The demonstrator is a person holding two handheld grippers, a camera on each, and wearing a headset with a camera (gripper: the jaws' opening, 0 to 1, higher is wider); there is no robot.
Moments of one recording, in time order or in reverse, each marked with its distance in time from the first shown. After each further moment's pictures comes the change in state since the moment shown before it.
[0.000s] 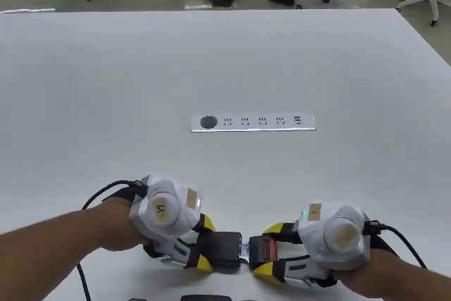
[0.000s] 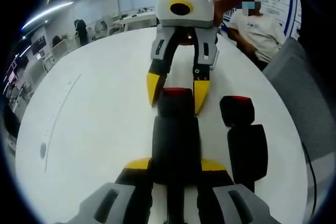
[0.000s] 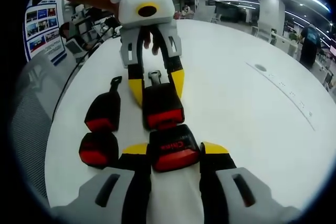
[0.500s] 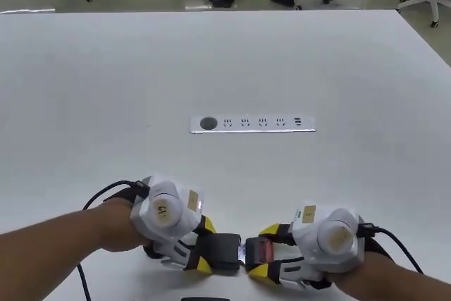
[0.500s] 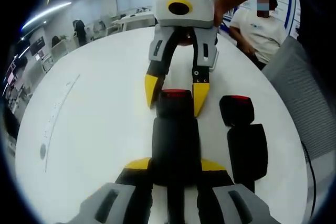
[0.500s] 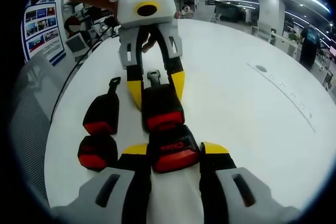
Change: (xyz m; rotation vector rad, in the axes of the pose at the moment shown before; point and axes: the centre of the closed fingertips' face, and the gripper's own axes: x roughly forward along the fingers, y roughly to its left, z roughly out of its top) left arm -0.001 -0.002 0.000 0.005 0.003 -0.005; right arm 0.000 0.002 0.003 0.002 0.005 -0.006
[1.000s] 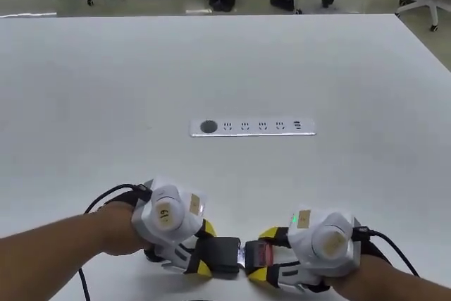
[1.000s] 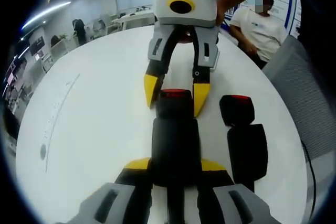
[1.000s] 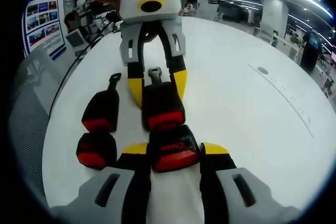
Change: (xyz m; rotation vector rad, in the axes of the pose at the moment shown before) left arm 0.001 0.001 -0.003 0.002 0.012 0.001; right arm 0.001 0.000 -0.001 -0.039 0.029 -0.007
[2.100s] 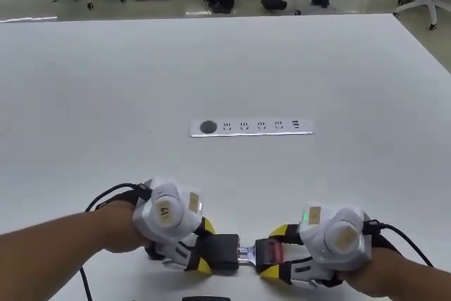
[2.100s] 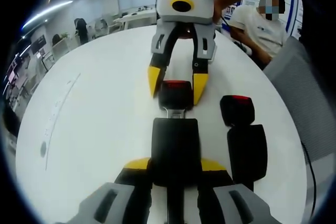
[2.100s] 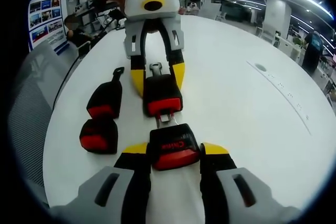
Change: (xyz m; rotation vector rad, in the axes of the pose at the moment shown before) left arm 0.000 0.000 0.000 -0.014 0.000 0.009; right arm -0.015 -0.002 -0.016 -0.017 0.011 0.014
